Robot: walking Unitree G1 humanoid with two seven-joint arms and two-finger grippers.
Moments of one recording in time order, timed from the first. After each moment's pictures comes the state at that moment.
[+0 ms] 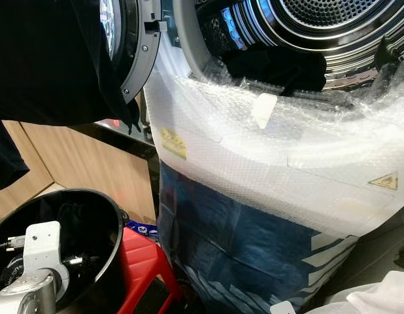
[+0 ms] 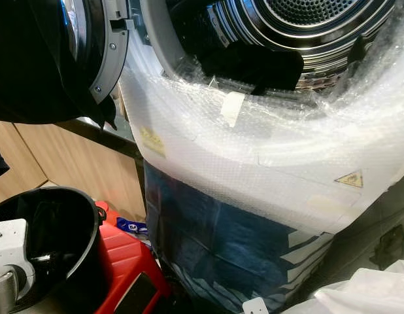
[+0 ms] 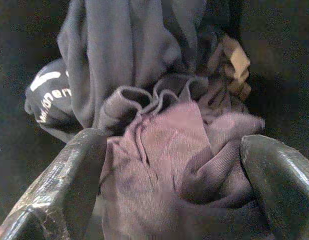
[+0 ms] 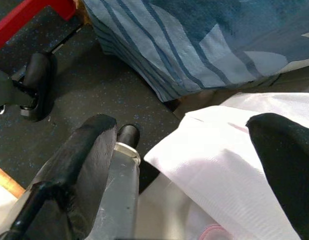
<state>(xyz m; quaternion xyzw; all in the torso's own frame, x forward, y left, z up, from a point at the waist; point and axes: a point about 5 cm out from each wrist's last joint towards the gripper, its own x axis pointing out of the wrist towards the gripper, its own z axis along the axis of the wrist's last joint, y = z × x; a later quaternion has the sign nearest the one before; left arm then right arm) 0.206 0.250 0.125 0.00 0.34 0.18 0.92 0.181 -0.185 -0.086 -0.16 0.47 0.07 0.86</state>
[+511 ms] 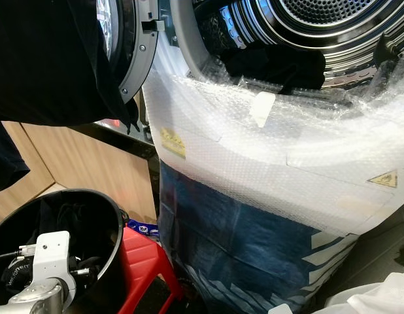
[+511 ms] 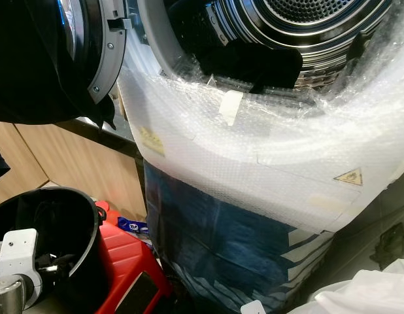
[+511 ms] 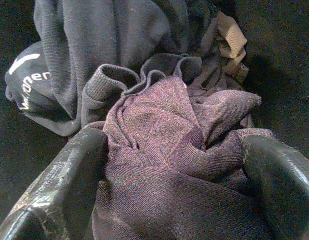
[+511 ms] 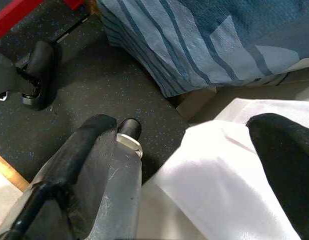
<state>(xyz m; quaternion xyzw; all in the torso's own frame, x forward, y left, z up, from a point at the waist) 0.202 0.245 0.109 0.00 0.36 0.18 0.92 0.175 -0.185 -0.088 -0.18 0.48 0.09 0.86</state>
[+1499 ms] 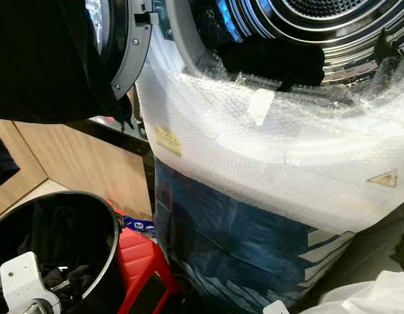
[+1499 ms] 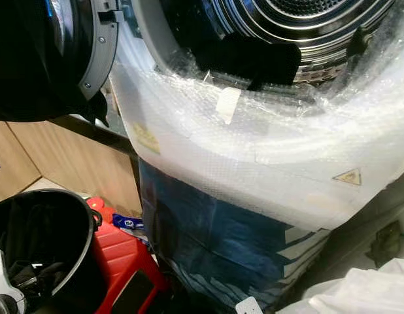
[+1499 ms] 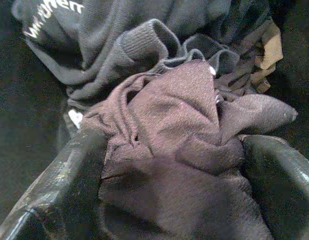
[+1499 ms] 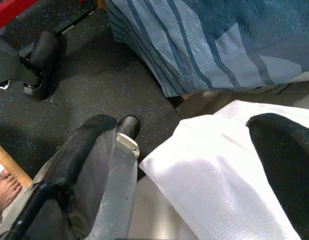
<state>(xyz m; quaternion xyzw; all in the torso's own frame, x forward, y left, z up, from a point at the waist) 0.171 0.260 0.105 -0.15 0.35 0.28 0.88 0.186 -0.180 -0.083 -0.20 0.46 0.13 0.85</state>
